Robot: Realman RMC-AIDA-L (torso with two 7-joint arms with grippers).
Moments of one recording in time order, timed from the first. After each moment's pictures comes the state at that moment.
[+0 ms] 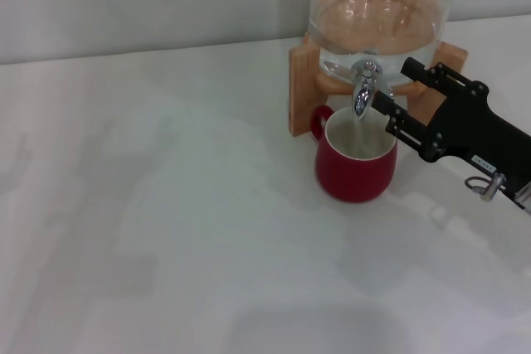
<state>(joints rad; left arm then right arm) -0.21 -2.08 -1.64 -0.52 0.03 -1.26 2.81 0.36 2.01 1.77 0.21 -0.63 1.52 -2.68</state>
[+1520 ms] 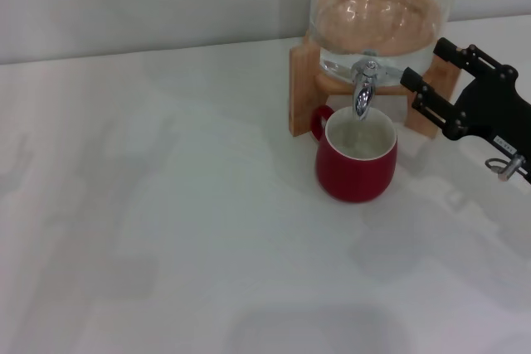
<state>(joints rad) -0.20 -2.08 -1.64 -0.52 0.03 -1.27 2.81 0.36 2.00 1.87 0.21 -0.63 1.48 -2.71</state>
